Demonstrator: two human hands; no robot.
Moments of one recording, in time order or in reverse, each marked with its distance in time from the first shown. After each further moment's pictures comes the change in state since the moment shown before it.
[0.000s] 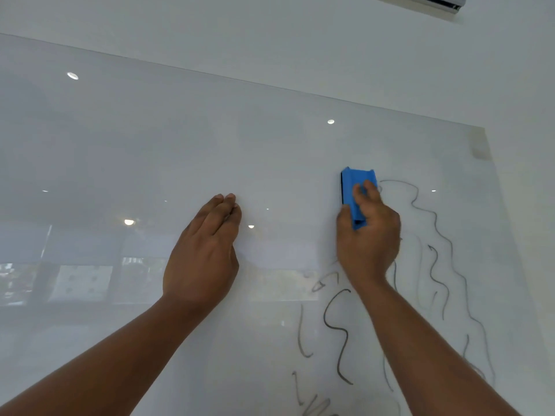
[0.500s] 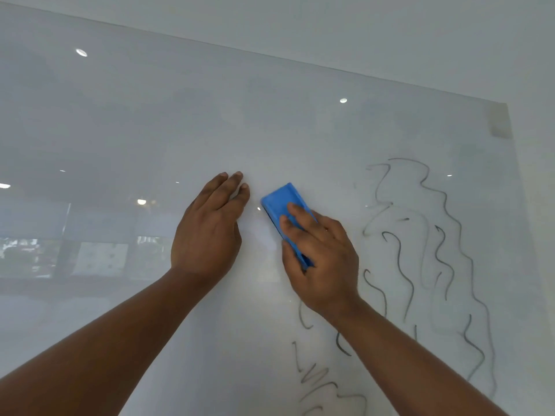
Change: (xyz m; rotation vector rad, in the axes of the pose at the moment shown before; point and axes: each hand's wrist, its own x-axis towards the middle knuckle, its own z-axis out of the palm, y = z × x) left_hand -0.002 0.009 -0.007 0.021 -0.050 -0.052; right_hand -0.078 -0.007 -0.001 -0.004 -0.240 -0.594
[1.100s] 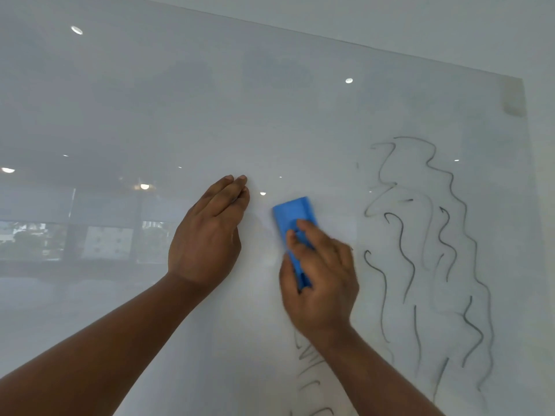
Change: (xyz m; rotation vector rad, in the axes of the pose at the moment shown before) left_hand -0.032 0.005 0.001 -0.027 -0.005 0.080; right_hand -0.051 -0.033 -0.005 -0.048 0.119 0.191
